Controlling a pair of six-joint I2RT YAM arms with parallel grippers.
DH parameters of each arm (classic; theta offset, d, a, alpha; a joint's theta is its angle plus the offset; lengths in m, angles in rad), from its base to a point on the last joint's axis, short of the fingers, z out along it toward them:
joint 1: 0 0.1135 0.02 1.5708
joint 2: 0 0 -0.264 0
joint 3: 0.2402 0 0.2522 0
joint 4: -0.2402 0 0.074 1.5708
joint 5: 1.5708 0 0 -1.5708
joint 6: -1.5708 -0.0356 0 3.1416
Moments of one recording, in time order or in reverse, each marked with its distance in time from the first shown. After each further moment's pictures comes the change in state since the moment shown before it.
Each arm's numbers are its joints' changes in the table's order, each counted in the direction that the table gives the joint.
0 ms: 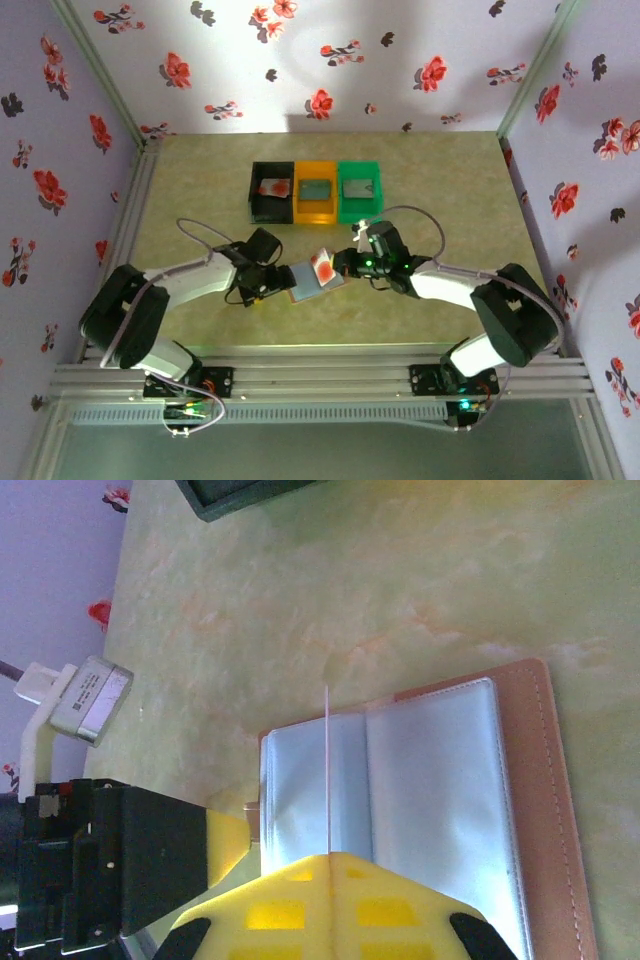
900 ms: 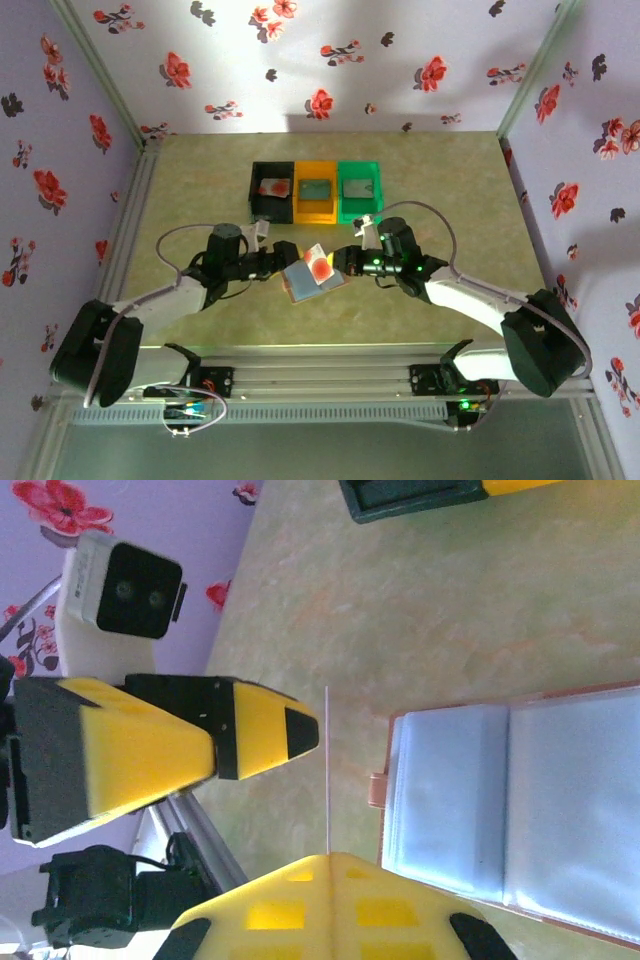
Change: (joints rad) left arm 0.173 0.229 -0.257 0.779 0.483 -0.030; right arm -0.003 0.180 -0.001 -0.045 -0.144 0.006
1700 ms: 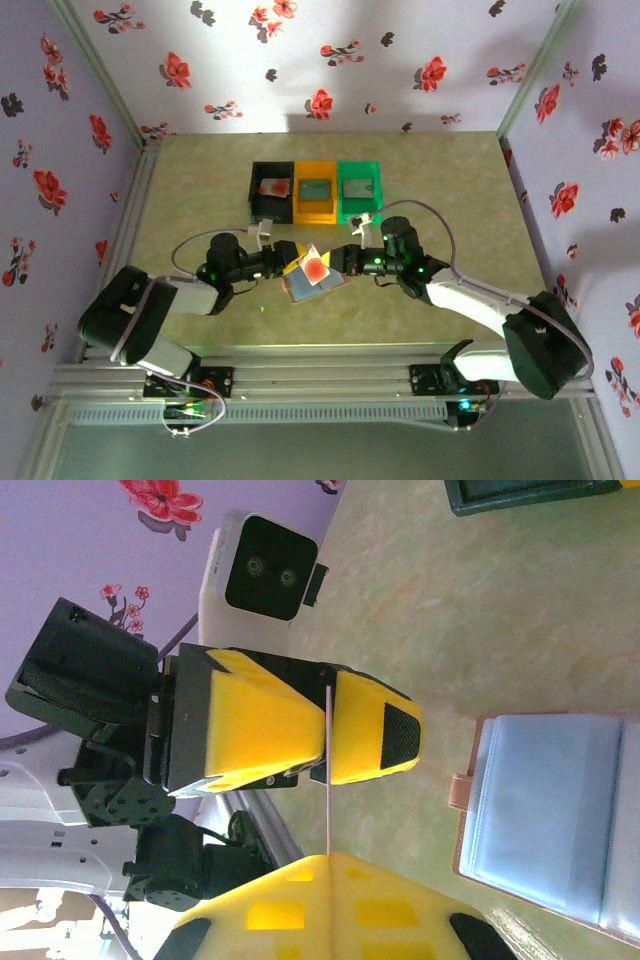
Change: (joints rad) left arm 0.000 -0.241 -0.117 0.690 0.145 0.309; right arm 0.000 0.012 -0.013 0.111 -0.114 -0.037
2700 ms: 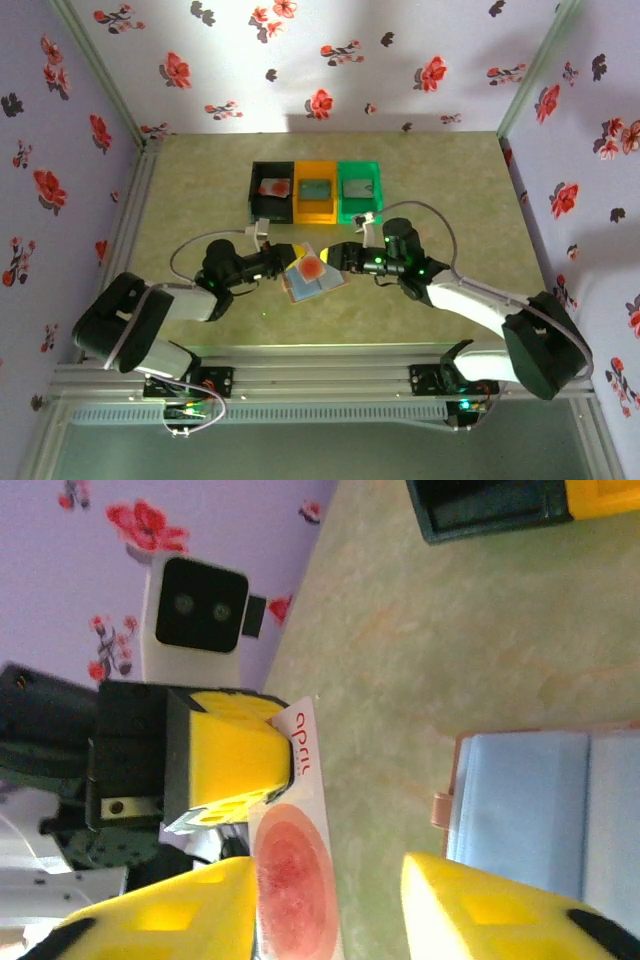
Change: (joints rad) left arm -0.042 0.064 -0.045 0.101 -0.095 0.053; right arm 0.000 0.017 -0.032 0.056 0.066 -0.044
